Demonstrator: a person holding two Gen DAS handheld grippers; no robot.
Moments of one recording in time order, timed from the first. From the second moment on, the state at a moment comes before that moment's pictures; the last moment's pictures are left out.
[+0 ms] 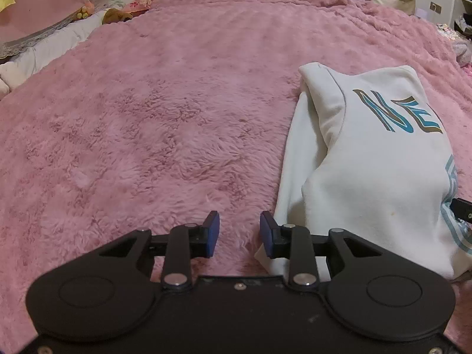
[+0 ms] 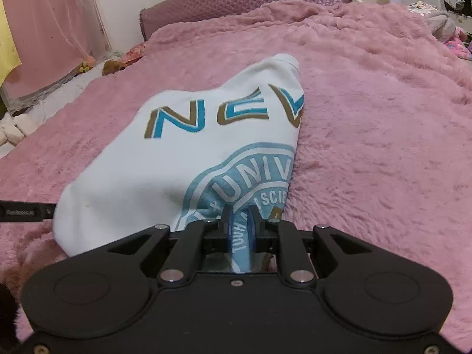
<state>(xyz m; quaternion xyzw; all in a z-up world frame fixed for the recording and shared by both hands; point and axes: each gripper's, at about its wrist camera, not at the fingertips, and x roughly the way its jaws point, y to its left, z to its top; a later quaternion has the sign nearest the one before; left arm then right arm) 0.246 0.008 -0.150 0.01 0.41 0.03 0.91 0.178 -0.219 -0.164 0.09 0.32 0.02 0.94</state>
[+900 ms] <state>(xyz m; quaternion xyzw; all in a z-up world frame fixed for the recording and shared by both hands) 0.238 -0.009 -0.118 0.00 0.35 0.01 0.94 0.169 -0.212 -0.131 0.06 0.33 0.02 0.94</state>
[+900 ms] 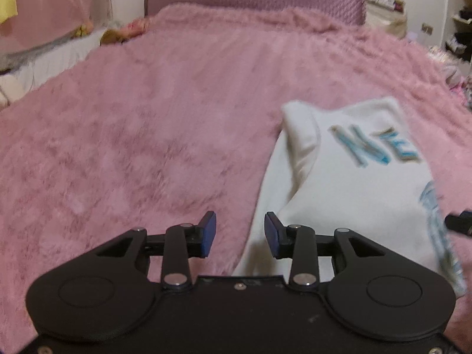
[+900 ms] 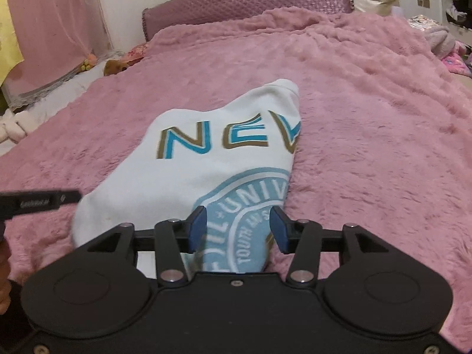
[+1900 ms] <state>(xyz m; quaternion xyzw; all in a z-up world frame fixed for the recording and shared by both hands) 0.309 -0.040 -0.145 0.00 0.36 0.00 0.93 0.202 -0.230 -0.149 0.06 0.32 -0.05 0.94</state>
